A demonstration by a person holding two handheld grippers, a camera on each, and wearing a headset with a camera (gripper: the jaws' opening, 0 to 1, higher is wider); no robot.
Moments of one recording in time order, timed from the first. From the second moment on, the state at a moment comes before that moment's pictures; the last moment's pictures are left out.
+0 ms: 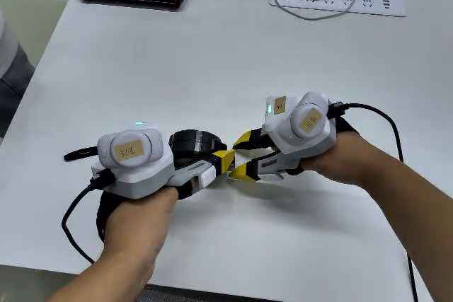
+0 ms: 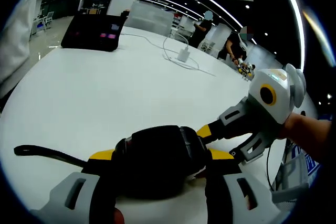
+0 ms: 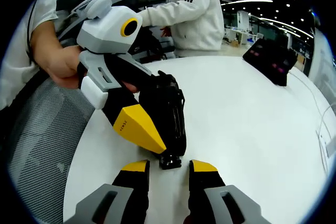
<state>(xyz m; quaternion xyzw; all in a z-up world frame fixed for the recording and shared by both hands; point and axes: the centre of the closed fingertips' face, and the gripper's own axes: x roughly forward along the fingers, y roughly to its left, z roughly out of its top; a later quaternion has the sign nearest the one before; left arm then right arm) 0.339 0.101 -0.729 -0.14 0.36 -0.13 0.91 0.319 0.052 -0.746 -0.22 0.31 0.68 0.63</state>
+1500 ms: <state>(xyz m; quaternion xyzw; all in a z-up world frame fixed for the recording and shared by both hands) 0.290 0.132 -0.695 0.03 0.35 -0.25 0.90 0.300 -0.014 -0.700 -0.18 0.30 0.61 0.71</state>
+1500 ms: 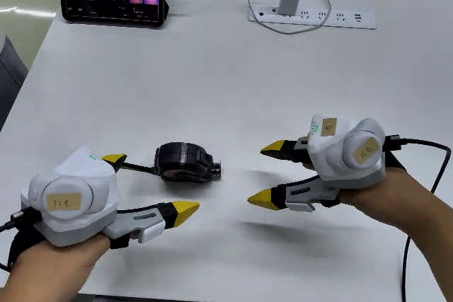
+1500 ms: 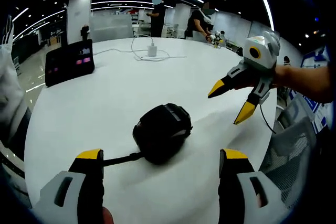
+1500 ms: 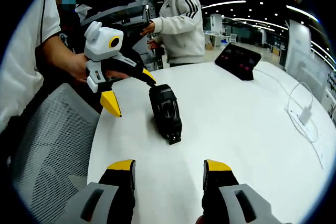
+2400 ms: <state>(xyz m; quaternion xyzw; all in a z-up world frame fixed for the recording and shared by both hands) 0.259 0.162 -0.679 0.10 0.34 -0.27 0.89 0.270 -0.071 -0.687 -0.16 0.30 0.55 0.76</state>
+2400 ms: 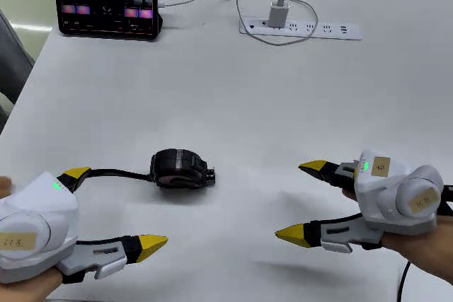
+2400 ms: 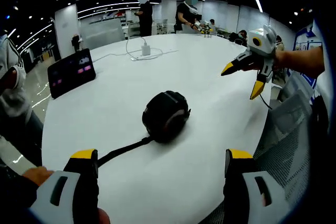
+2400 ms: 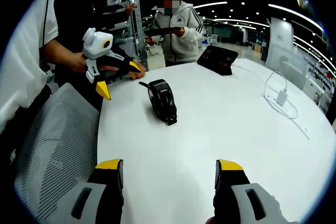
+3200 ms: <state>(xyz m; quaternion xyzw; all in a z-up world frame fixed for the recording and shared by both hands) 0.240 0.170 -0.663 0.09 0.32 -0.31 0.89 0.244 -0.123 -0.678 -0.15 0.31 0.50 0.79</state>
